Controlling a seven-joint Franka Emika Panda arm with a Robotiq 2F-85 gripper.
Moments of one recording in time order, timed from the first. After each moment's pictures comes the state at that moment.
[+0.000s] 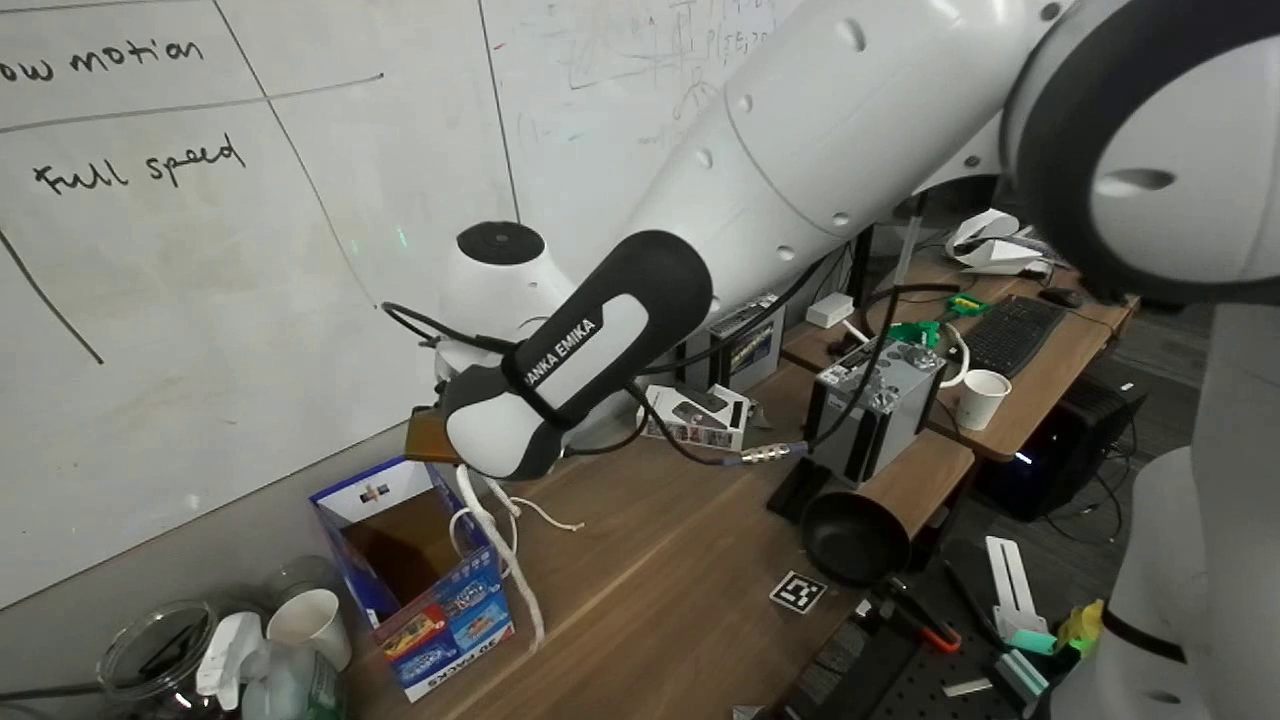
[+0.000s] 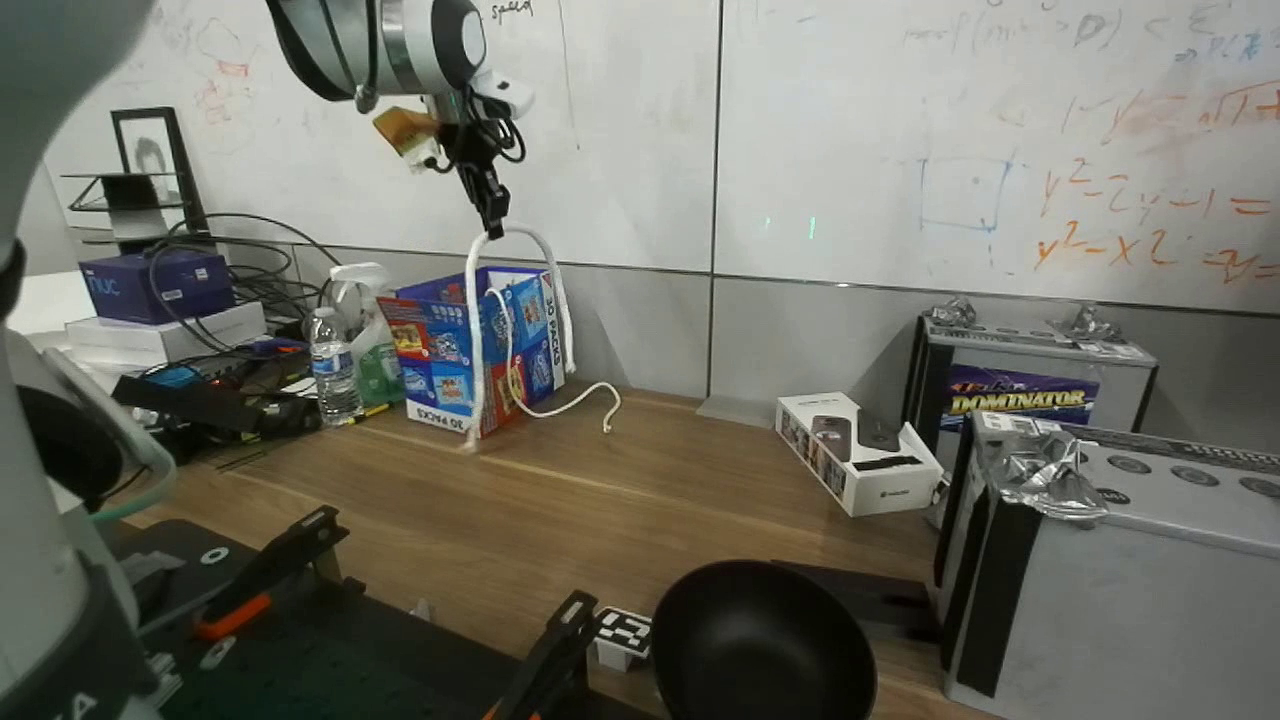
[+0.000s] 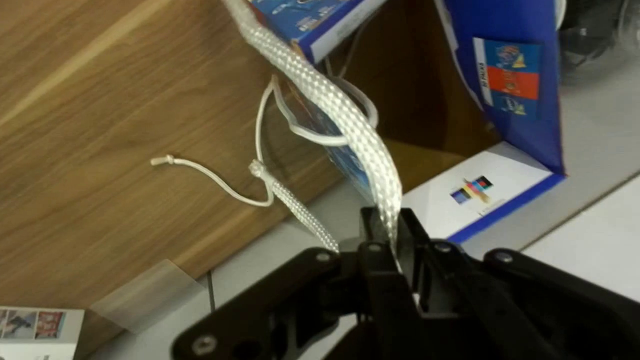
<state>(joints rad) 0.52 0.31 -0.08 -2.05 -0.03 2.80 0.97</state>
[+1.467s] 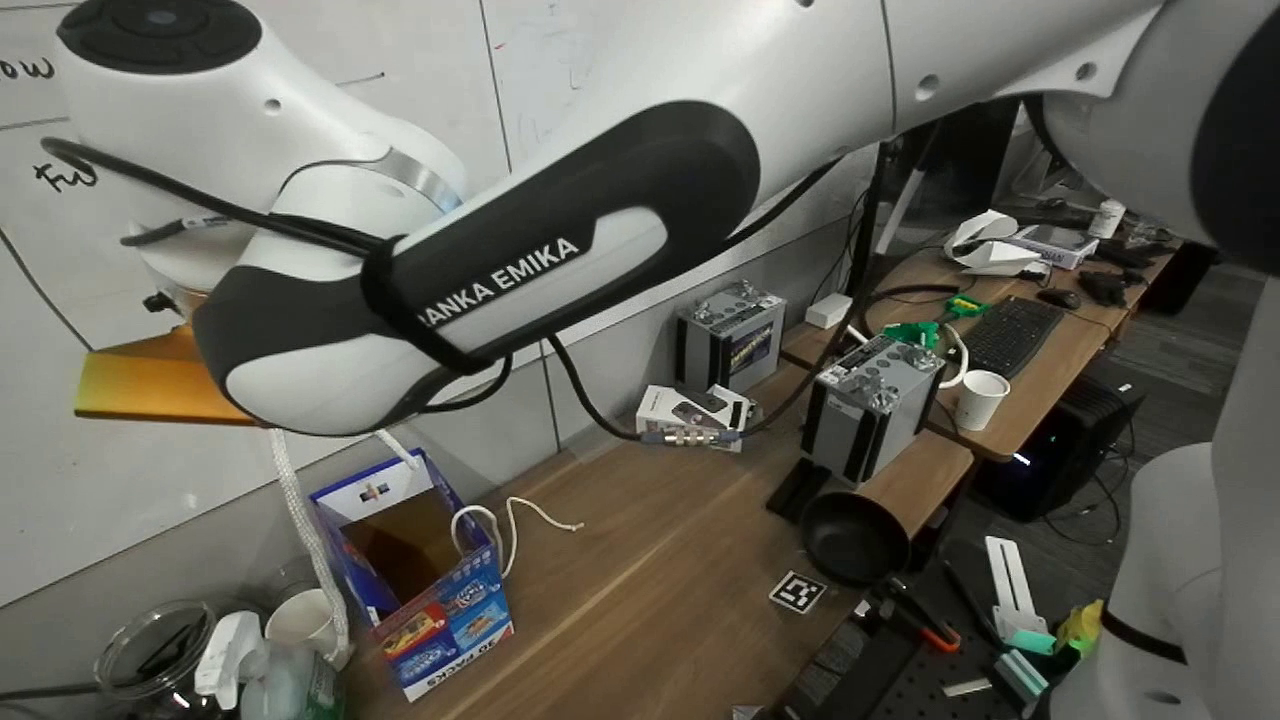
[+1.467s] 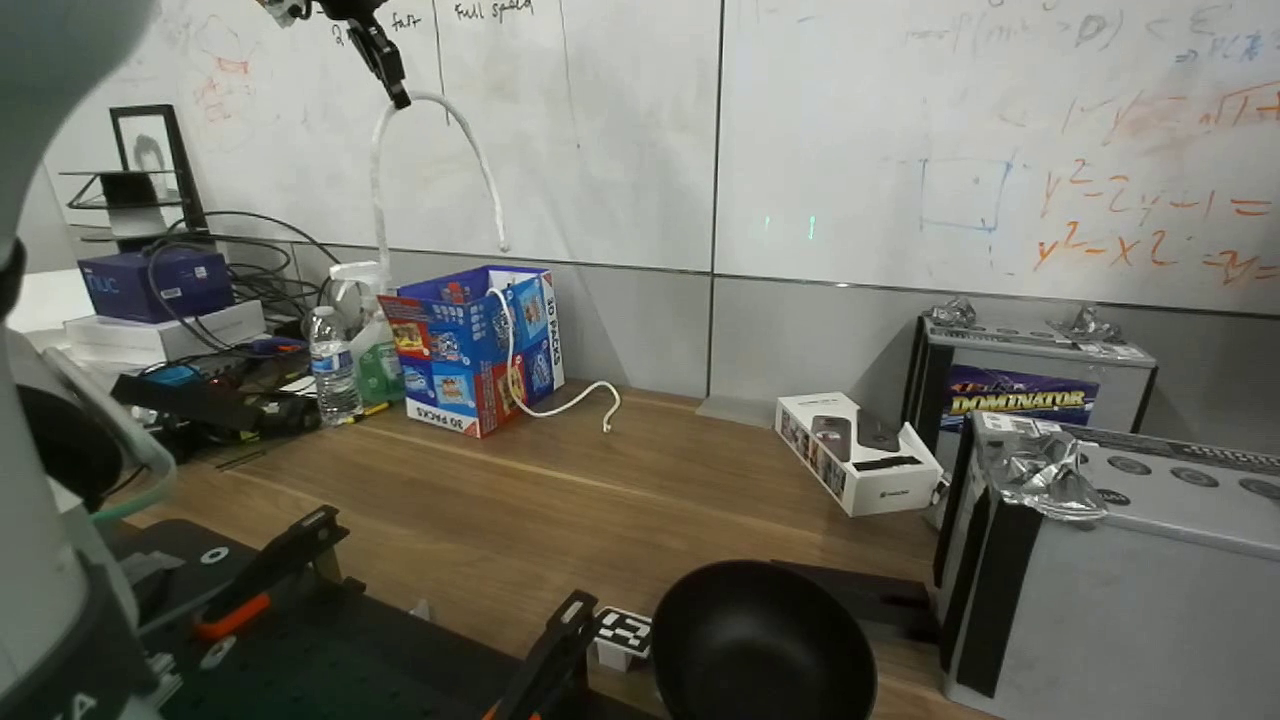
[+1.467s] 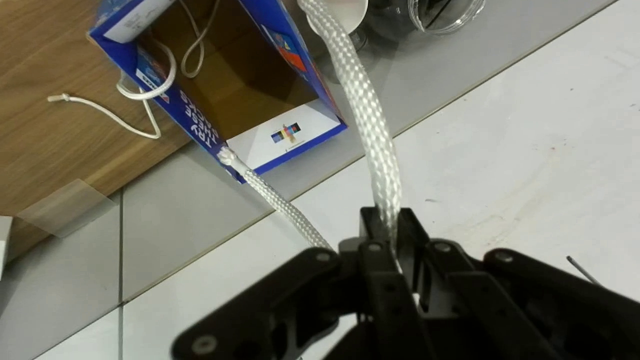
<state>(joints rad) 0.52 0.25 0.15 -1.70 -0.46 2.45 1.41</state>
